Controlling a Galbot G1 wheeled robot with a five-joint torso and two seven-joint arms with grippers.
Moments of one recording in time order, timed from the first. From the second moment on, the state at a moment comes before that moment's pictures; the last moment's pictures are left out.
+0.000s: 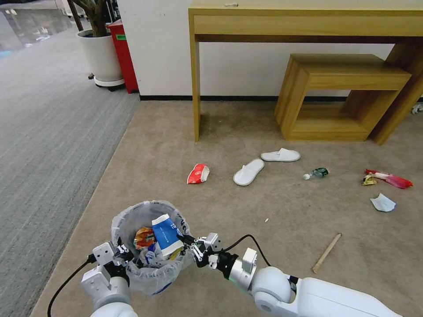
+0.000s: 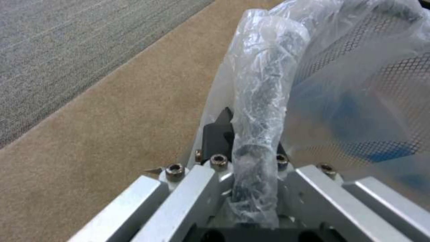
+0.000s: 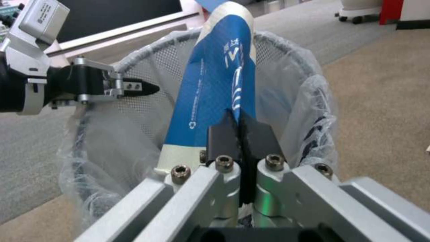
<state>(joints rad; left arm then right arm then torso) 1.71 -1.61 -0.56 -2.23 -0.30 0.33 -0.44 -0.70 0.84 -0.77 1.82 0.76 0.29 0.05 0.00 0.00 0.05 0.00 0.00</state>
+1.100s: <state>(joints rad) 1.71 -1.61 -0.56 -2.23 -0.30 0.33 -0.44 -0.70 0.84 -0.77 1.82 0.76 0.29 0.05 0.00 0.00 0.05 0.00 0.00</state>
